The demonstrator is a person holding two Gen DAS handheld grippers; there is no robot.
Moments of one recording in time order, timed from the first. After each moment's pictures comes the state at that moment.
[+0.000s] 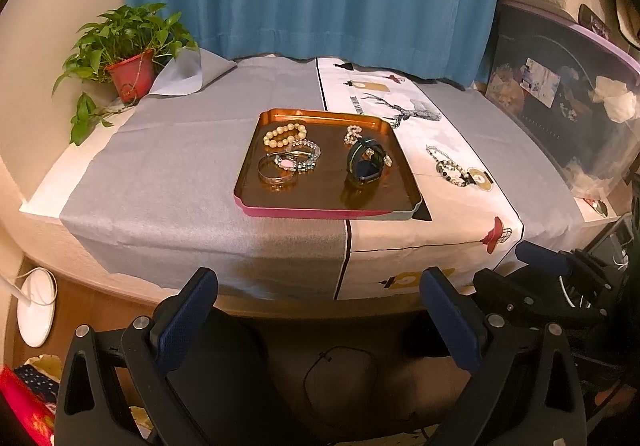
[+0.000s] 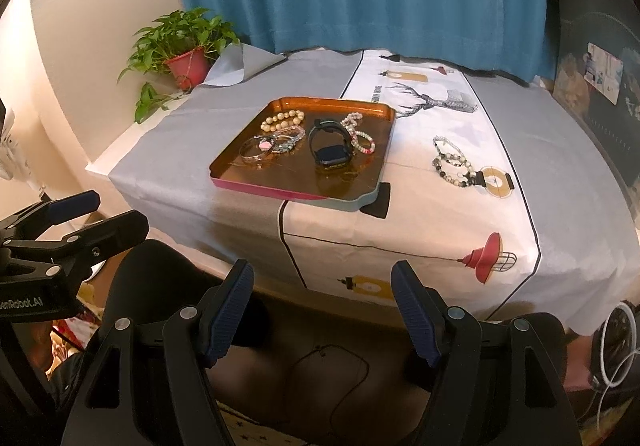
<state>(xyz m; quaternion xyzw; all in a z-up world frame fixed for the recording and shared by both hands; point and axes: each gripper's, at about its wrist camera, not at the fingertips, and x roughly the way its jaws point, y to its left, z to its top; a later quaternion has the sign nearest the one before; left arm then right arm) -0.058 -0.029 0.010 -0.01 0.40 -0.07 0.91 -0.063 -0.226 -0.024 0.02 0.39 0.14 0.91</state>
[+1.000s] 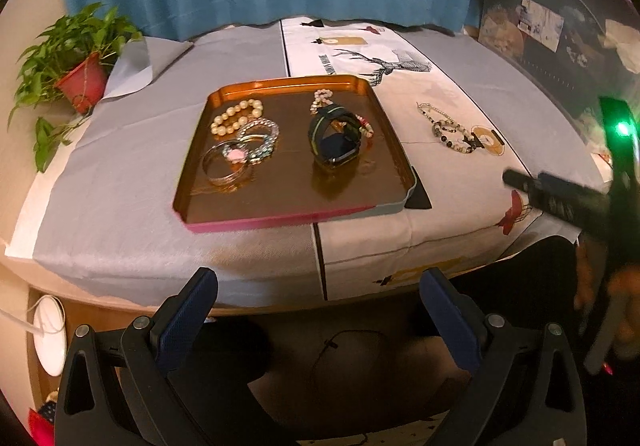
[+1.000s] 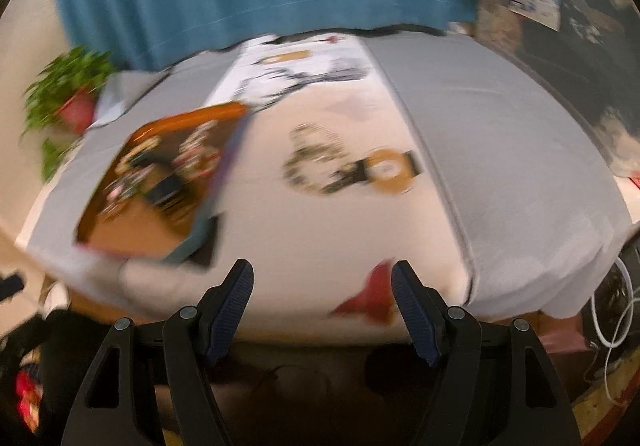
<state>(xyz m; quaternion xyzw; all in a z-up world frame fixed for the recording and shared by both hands) 0.017 -0.089 -0.028 0.06 0.46 -0.10 0.88 0.058 -0.351 -0.081 0.10 0.42 -0.03 0.90</state>
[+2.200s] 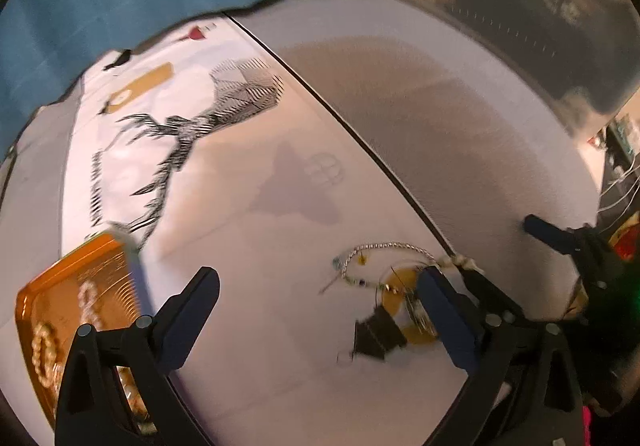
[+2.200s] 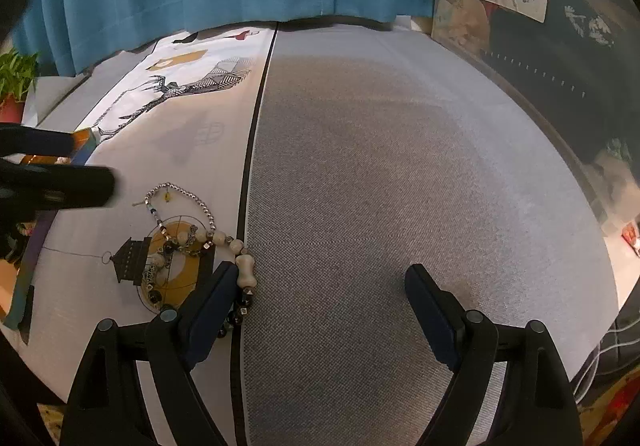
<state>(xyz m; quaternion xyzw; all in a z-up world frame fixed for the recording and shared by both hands) 0.237 -0.335 -0.079 0.16 0.50 -0.26 0.81 0.147 -0.471 -0.127 0.05 0.43 -0.06 0.90</state>
